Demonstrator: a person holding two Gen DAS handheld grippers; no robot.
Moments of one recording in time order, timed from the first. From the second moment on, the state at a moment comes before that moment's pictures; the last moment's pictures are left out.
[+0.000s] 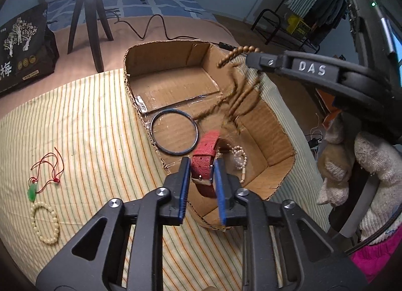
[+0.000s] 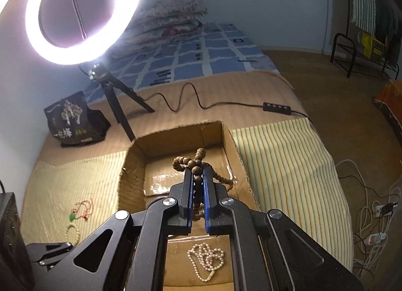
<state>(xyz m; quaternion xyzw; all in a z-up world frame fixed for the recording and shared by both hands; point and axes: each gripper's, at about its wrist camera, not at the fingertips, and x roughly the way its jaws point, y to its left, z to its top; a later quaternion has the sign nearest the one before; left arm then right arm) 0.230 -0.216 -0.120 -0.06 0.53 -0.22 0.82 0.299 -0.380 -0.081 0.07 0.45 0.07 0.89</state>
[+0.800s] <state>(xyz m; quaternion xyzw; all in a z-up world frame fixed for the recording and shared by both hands) 0.221 -0.193 -0.105 -0.05 0.51 -0.20 0.84 0.287 -0.380 -0.073 0.06 0.45 0.06 0.89</state>
